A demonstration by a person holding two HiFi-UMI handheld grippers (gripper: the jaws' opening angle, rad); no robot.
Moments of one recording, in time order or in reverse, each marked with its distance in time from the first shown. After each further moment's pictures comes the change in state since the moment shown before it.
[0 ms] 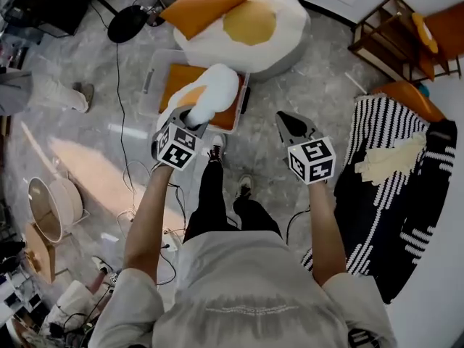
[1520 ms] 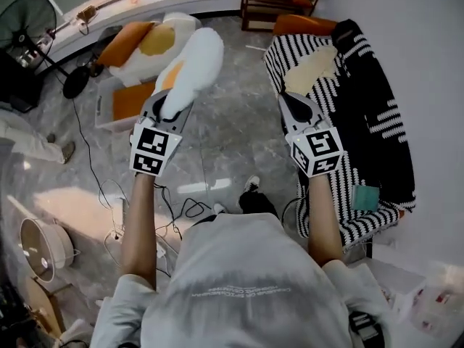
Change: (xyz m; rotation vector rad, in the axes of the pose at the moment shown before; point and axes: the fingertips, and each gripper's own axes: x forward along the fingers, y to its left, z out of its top) left arm -0.346 -0.468 0.153 0.271 -0.578 -0.054; right arm -0.615 0.148 -0.118 -0.104 -0.344 -0.507
